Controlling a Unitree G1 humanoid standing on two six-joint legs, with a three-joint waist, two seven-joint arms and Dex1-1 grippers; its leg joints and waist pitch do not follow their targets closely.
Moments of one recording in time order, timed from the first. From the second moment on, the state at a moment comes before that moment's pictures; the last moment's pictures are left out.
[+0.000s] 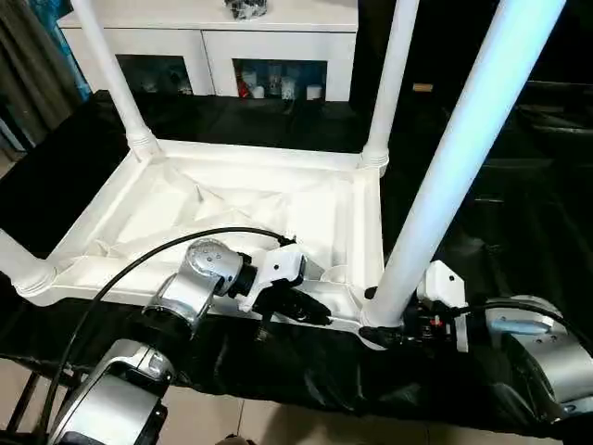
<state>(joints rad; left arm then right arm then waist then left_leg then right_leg) -0.63 0.25 -0.33 0.72 0.00 -0.10 -1.45 -0.15 -0.52 0.17 0.09 0.21 0.17 1.13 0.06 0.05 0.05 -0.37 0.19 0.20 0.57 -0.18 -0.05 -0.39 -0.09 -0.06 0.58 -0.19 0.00</state>
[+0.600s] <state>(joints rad) -0.65 0.04 -0.27 0.77 0.12 0.04 -0.89 -0.25 -0.13 -0.01 0.32 0.06 0.16 0.31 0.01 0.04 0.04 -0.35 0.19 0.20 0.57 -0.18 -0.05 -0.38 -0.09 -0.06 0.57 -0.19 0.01</state>
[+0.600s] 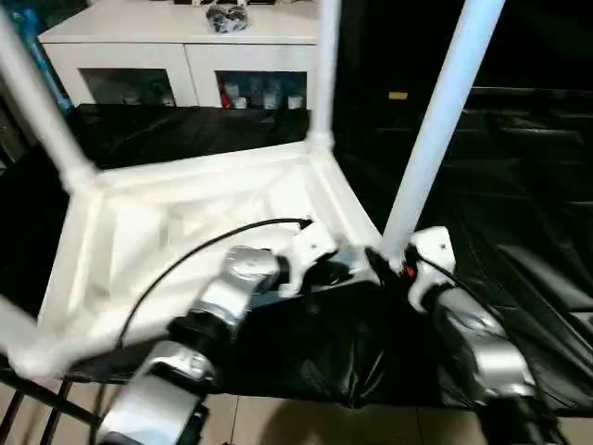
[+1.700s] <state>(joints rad) -0.62 0.23 -0.32 0.71 0.02 -0.10 -1.38 -0.15 -0.55 0.16 0.10 0.20 0.16 1.10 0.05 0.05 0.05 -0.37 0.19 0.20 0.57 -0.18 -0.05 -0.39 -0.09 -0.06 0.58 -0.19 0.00</state>
